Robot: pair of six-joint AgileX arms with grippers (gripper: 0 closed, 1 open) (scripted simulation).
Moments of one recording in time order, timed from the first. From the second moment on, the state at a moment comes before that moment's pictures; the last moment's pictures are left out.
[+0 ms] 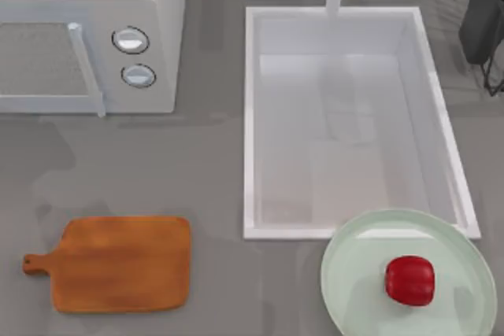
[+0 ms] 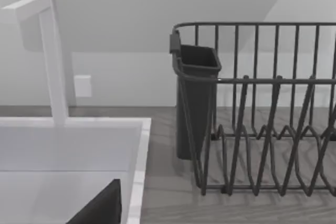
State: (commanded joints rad) left arm 0.18 1.35 0.93 -0.74 0.01 1.06; right arm 0.00 0.00 0.00 0.00 0.00 0.00
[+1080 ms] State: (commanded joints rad) left arm 0.27 1.86 1.28 -0.99 0.00 1.45; right arm 0.00 0.00 0.00 0.00 0.00 0.00
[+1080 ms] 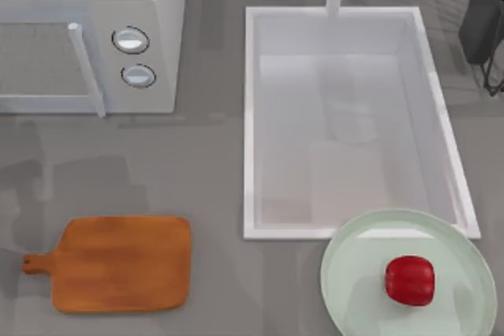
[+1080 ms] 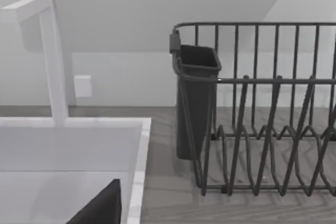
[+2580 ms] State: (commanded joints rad) left arm 0.28 1.98 1.15 -0.74 0.00 1.45; right arm 0.00 0.00 0.00 0.00 0.00 0.00
